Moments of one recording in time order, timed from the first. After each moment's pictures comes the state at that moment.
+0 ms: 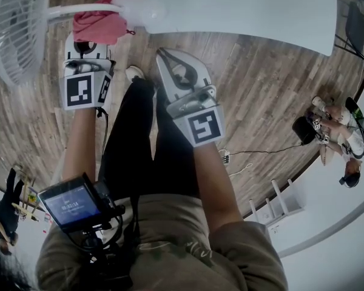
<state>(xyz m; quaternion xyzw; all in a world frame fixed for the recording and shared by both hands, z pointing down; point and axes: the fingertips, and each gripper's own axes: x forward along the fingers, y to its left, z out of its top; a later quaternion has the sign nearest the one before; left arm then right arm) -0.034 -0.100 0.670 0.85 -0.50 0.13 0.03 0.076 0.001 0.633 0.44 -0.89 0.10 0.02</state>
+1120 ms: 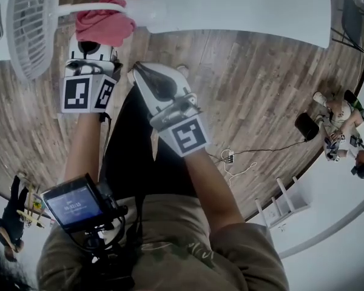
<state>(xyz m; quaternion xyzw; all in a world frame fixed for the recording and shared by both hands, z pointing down) -0.016 -0.104 0.640 0.87 -0.48 0.05 0.10 0.030 0.016 0.609 0.43 -0.89 0.14 -0.04</state>
